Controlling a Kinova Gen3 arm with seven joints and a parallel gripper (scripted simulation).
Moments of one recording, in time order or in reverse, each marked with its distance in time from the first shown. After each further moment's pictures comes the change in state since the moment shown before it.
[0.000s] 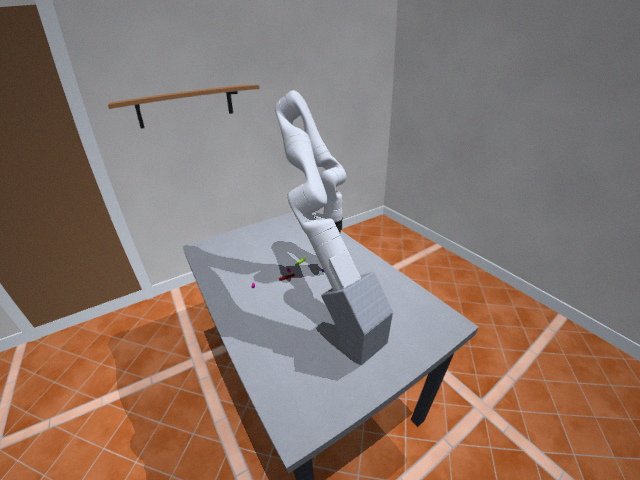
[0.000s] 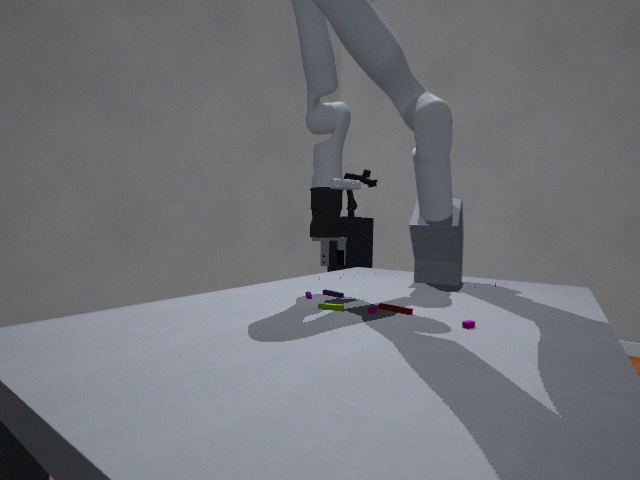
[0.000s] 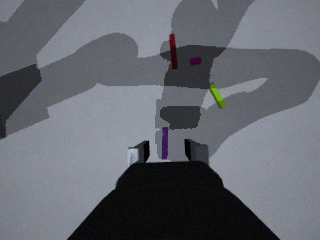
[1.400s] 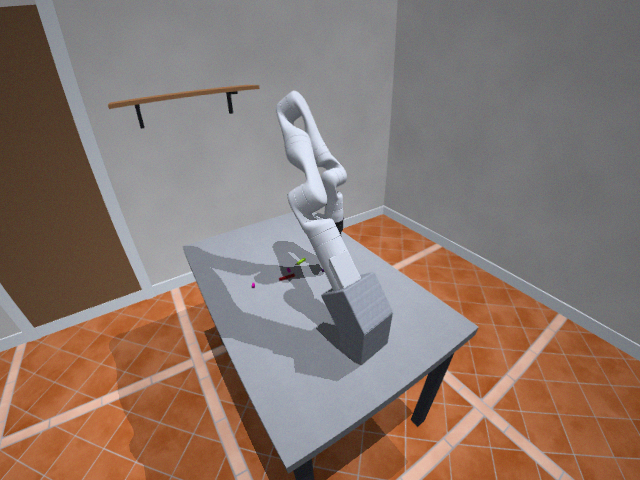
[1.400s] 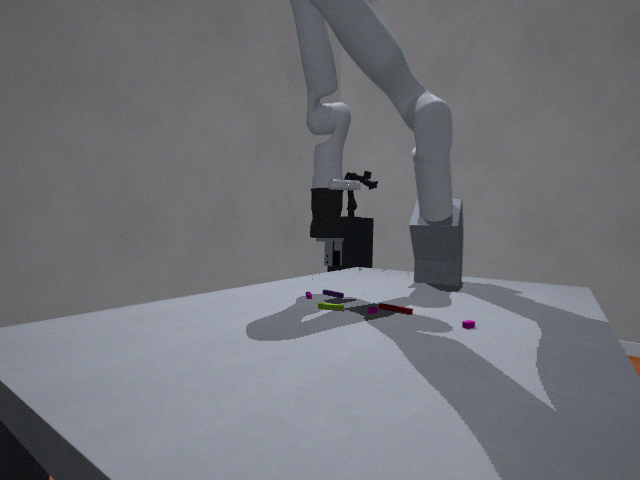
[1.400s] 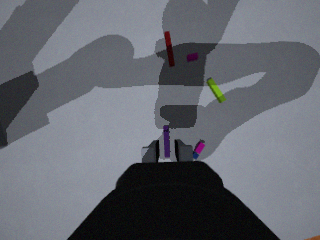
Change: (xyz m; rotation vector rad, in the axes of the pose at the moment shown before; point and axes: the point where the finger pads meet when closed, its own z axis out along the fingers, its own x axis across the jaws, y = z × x) arm -0.003 0.003 0.001 -0.005 -0.007 0.063
